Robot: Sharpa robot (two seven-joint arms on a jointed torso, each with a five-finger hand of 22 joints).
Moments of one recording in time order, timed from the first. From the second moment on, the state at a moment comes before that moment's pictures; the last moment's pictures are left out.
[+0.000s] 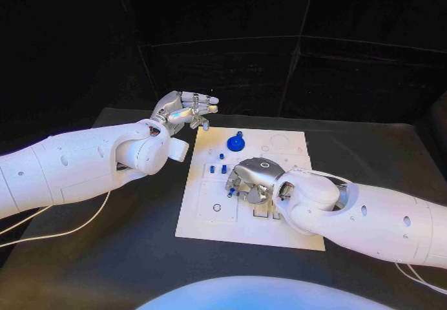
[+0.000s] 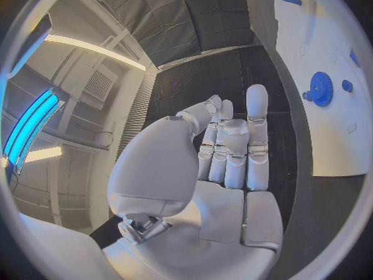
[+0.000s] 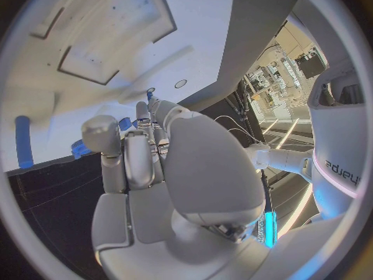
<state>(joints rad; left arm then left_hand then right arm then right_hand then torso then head) 1.25 -0.85 -0.10 1.48 -0.06 -0.34 0.42 1.34 -0.07 0.45 -0.10 0.05 1.05 0.15 0.14 0.11 1.12 0.08 0.33 0.18 1.30 0.00 1.18 0.81 0.16 1.19 0.10 0.67 0.84 1.08 -0.62 -0.09 1.64 -1.69 -0.26 -0.22 1.54 -0.11 0.44 0.11 0.15 1.12 0.15 0.08 0.07 1.19 0.07 0.17 0.08 1.47 -0.01 1.33 1.24 0.12 1.29 0.09 1.22 0.90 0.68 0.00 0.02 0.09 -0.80</state>
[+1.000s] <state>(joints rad) 1.25 -0.85 -0.10 1.47 -0.06 -0.33 0.41 1.34 -0.07 0.45 -0.10 0.05 1.05 0.15 0.14 0.11 1.12 0.08 0.33 0.18 1.30 0.00 1.18 0.81 0.16 1.19 0.10 0.67 0.84 1.08 -0.60 -0.09 1.63 -1.71 -0.21 -0.23 1.52 -0.12 0.44 0.10 0.15 1.12 0.15 0.08 0.07 1.19 0.07 0.16 0.08 1.47 -0.01 1.33 1.24 0.12 1.29 0.09 1.22 0.89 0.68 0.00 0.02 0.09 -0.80</state>
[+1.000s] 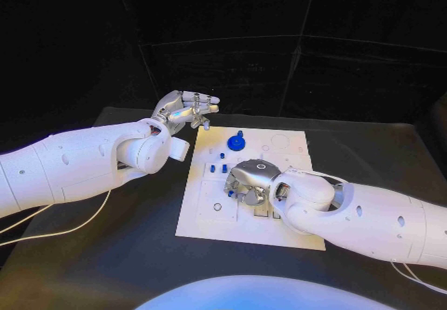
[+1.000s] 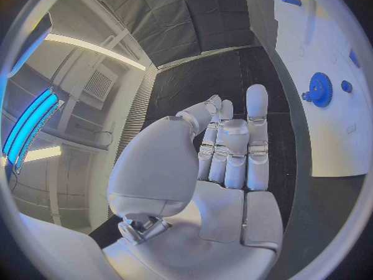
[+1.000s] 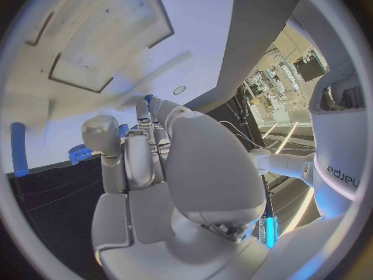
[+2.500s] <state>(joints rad) 1.25 -0.85 -0.10 1.47 -0.06 -0.31 0.39 1.35 -0.07 0.44 -0.10 0.05 1.05 0.15 0.14 0.10 1.11 0.08 0.34 0.18 1.30 0.00 1.18 0.80 0.16 1.19 0.10 0.66 0.83 1.17 -0.85 -0.06 1.71 -1.57 -0.31 -0.22 1.39 -0.17 0.27 0.12 0.17 0.93 0.16 0.07 0.07 0.96 0.11 0.15 0.07 1.47 0.02 1.28 1.16 0.12 1.25 0.12 1.13 0.76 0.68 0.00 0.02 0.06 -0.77</state>
